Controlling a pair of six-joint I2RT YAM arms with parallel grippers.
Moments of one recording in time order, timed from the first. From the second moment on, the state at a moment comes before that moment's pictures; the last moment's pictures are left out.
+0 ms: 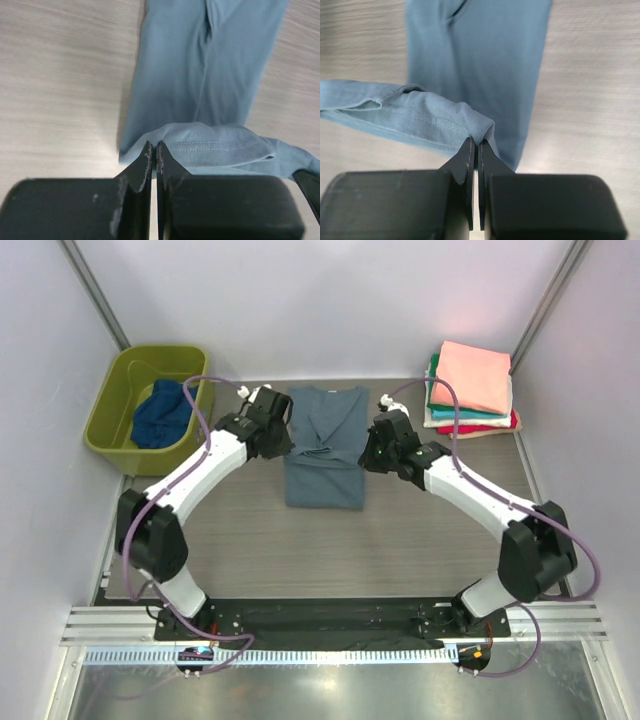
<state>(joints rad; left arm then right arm) -0.52 1.63 1.45 -0.70 -0.23 -0.73 0.55 1.47 1.12 -0.36 0.11 0.58</state>
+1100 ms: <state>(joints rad) -0.29 2.48 2.53 -0.97 0.05 -0.63 0.30 2.08 1.83 -0.43 -0.06 0.52</state>
